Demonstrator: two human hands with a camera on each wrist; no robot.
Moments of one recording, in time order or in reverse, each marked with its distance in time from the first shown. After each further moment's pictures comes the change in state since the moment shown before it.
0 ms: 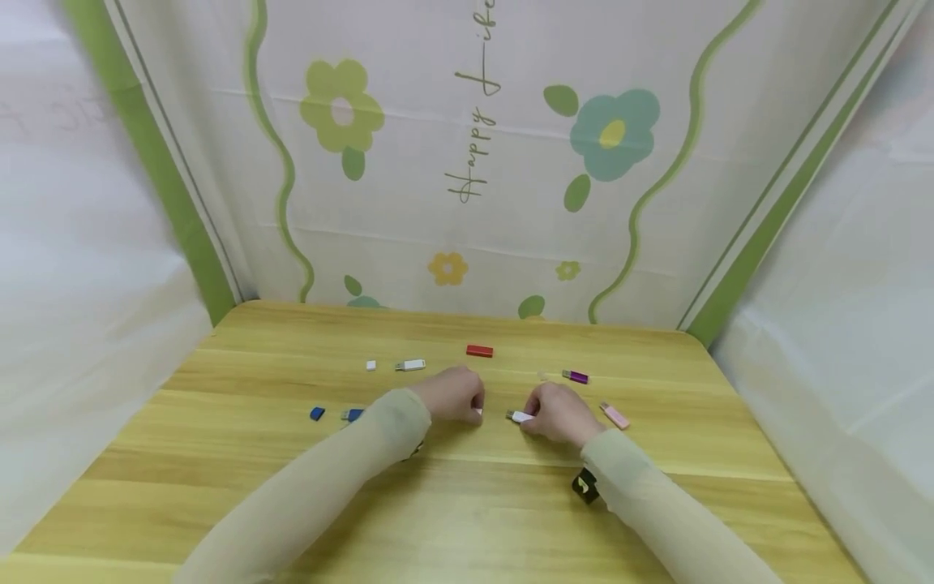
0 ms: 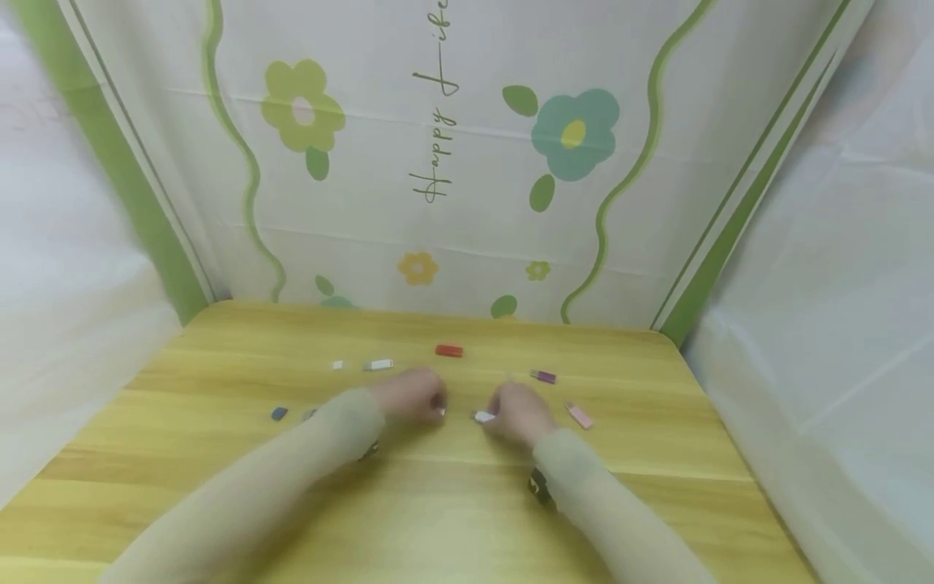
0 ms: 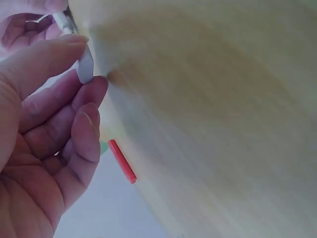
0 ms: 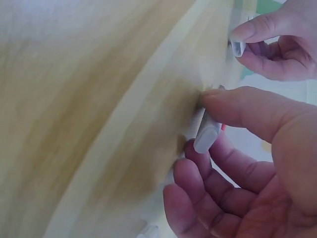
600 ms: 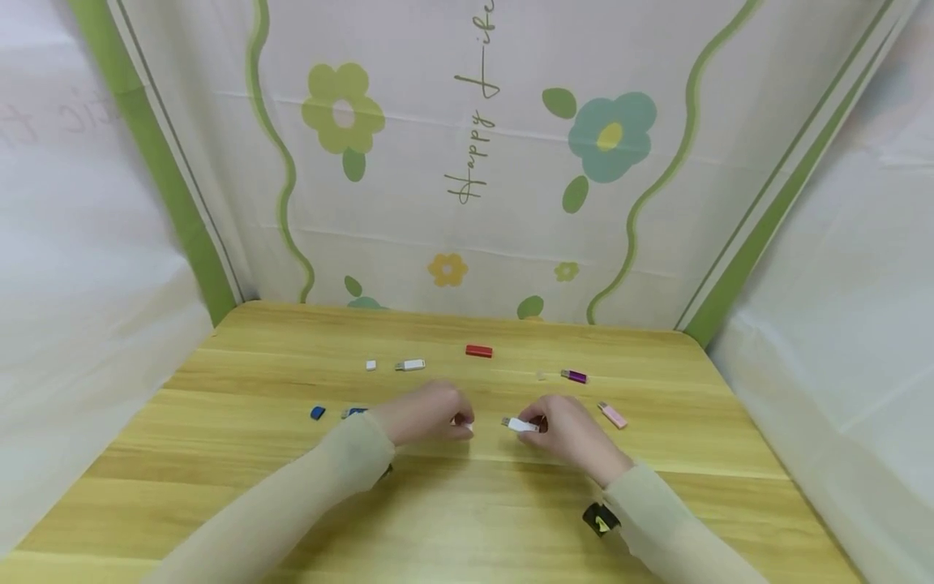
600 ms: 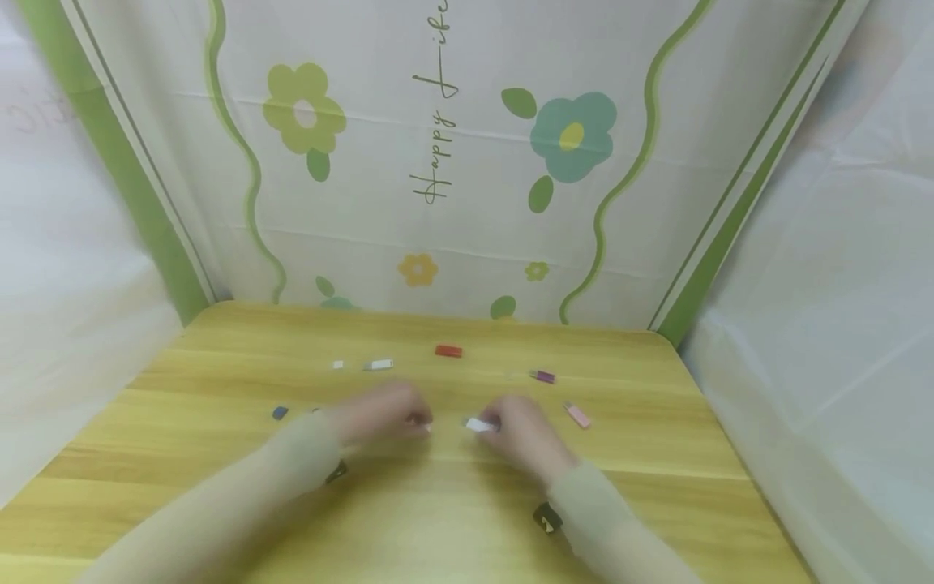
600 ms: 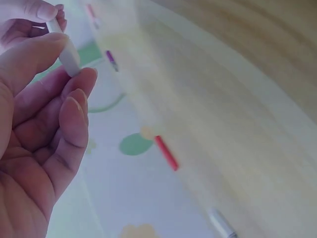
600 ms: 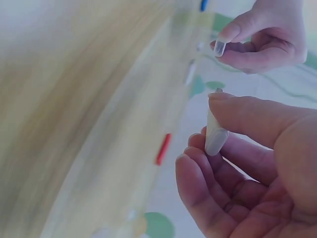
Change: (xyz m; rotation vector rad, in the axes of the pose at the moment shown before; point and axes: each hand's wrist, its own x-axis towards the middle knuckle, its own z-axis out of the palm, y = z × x) left_hand -0.059 0.020 -0.010 0.014 0.104 0.196; right_hand -0.046 -0.019 -0.007 0.057 0.093 -0.131
